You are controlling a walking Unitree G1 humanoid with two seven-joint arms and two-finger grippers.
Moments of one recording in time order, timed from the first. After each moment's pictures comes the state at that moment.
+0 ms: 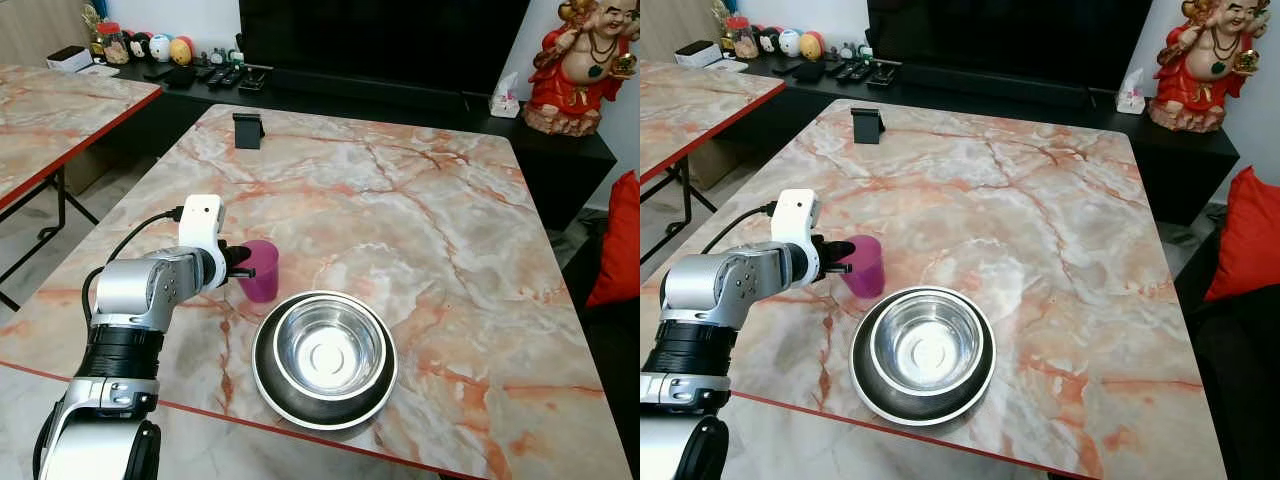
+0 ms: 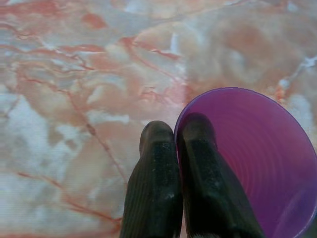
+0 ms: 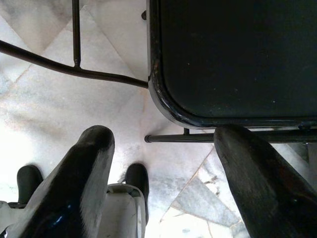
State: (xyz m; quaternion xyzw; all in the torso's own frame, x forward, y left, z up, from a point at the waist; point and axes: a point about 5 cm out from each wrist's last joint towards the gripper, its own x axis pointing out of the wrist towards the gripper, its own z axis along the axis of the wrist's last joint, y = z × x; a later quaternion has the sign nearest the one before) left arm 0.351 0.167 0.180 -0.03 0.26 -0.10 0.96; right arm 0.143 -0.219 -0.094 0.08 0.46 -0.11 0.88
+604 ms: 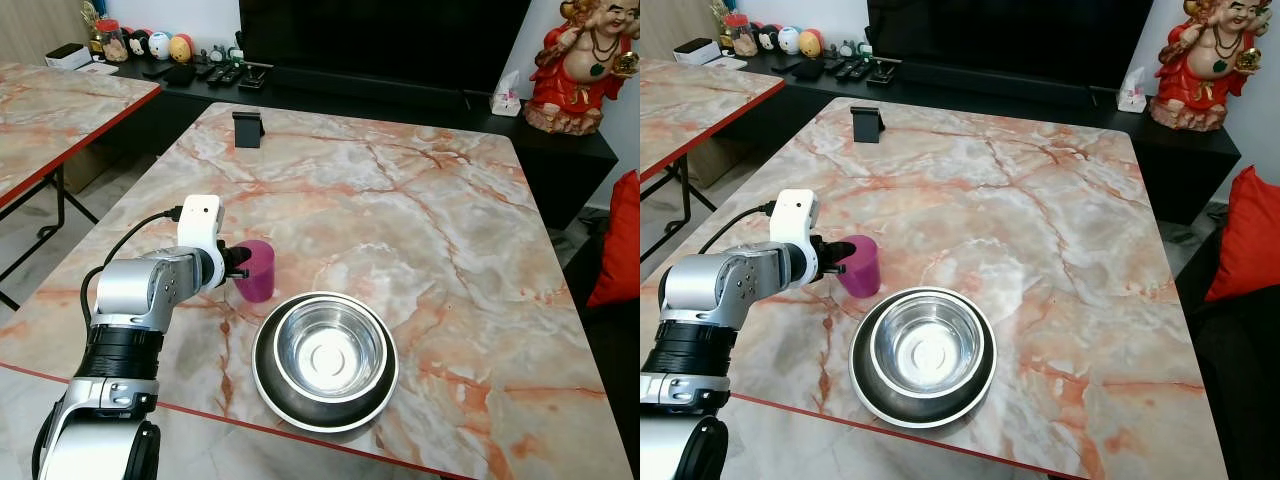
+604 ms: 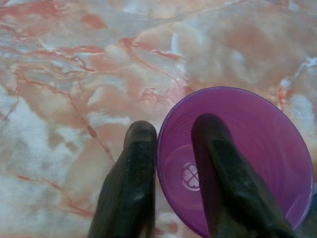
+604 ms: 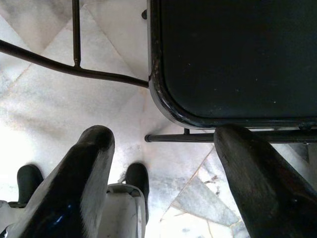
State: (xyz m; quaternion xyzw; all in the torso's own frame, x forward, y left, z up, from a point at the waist) left arm 0.351 0.167 0.180 -0.03 0.26 -0.11 0.96; right arm 0.143 -0.219 -0.094 0.08 0.46 -0.11 0.88
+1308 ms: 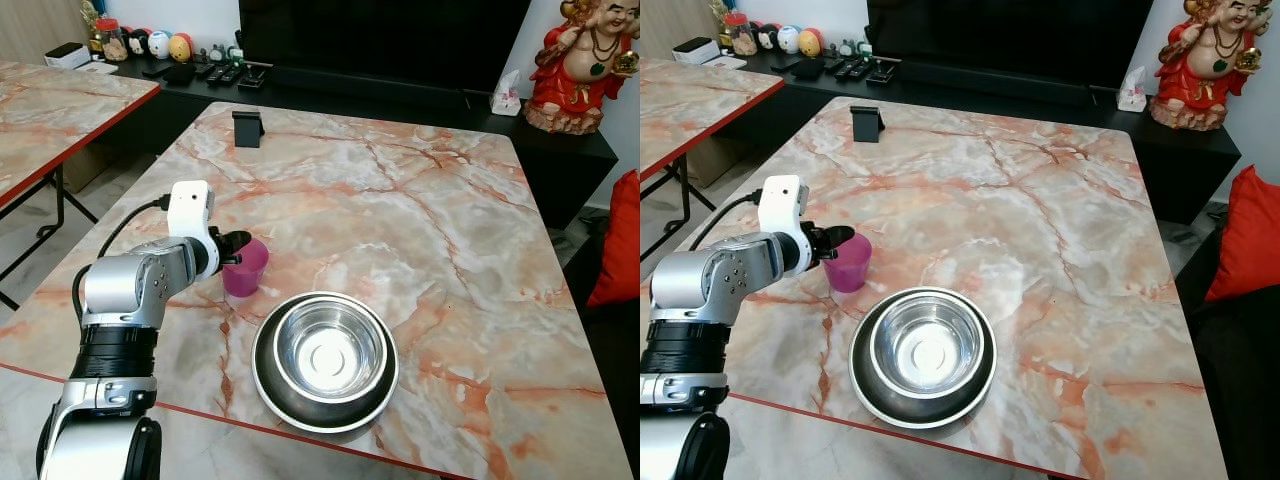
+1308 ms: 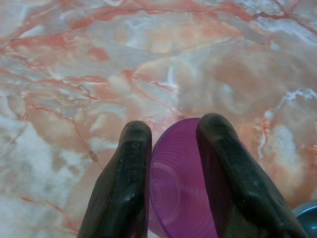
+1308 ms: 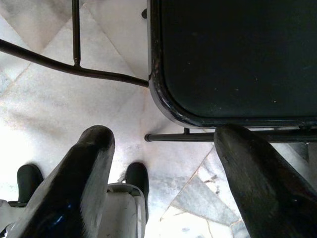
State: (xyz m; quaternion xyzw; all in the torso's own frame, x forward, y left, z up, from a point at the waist) left arm 0.352 0.170 0.195 -0.05 0.22 -0.11 0.97; right arm 0.143 -0.219 -0.094 0.08 0.46 -0.11 0.88
